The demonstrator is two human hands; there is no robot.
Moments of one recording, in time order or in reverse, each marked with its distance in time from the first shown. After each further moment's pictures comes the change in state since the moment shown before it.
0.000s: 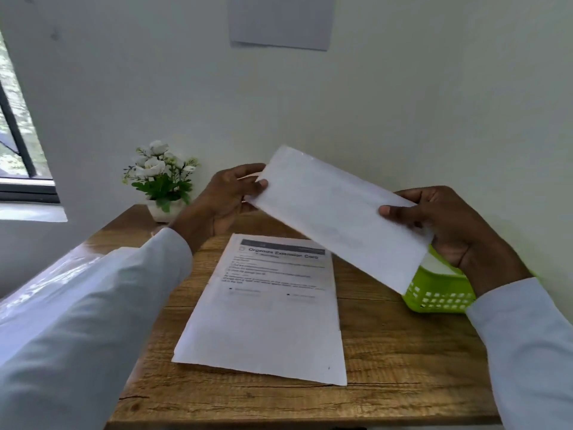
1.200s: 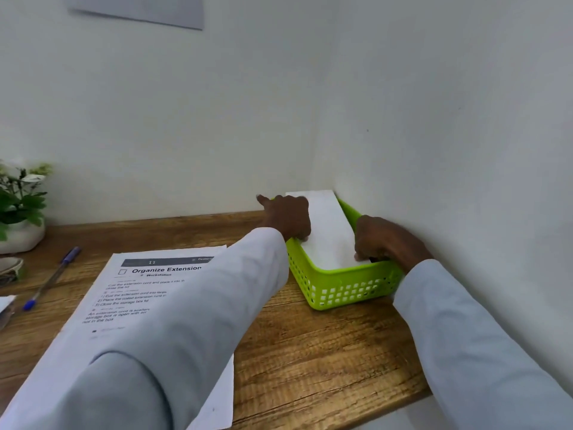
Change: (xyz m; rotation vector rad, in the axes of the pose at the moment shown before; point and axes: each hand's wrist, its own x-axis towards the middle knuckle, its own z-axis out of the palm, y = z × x) left_hand 0.078 -0.094 0.255 1.635 -0.280 0.146; right_hand 0.028 0.063 -0.105 -1.269 0.056 0.458
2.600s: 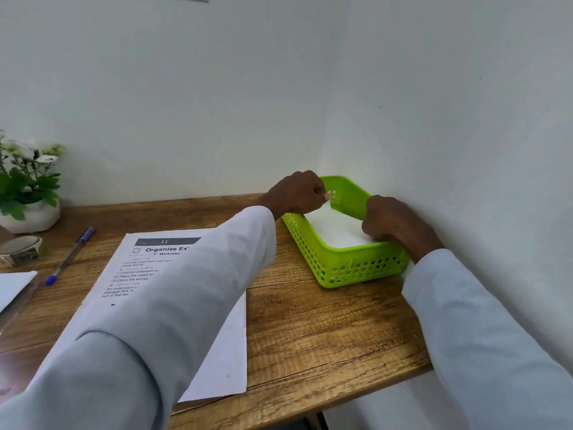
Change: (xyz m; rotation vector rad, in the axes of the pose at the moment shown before) left_hand 0.007 -0.020 0.003 -0.380 0.032 0.253; right_hand -0.013 -0.010 0.005 0.004 0.116 0.034
